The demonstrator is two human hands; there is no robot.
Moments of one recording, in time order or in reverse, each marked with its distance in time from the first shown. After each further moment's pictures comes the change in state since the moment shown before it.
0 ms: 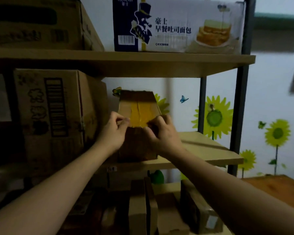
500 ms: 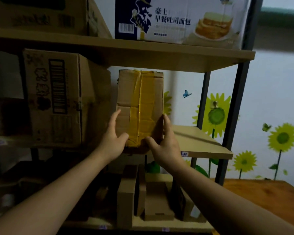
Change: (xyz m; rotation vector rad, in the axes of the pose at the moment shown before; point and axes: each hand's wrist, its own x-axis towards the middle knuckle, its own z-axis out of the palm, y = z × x) left_hand -0.077 -0.004 0.035 -0.245 -0.017 -0.016; right_hand -0.066 0.039 -0.002 0.525 -0.050 0.127
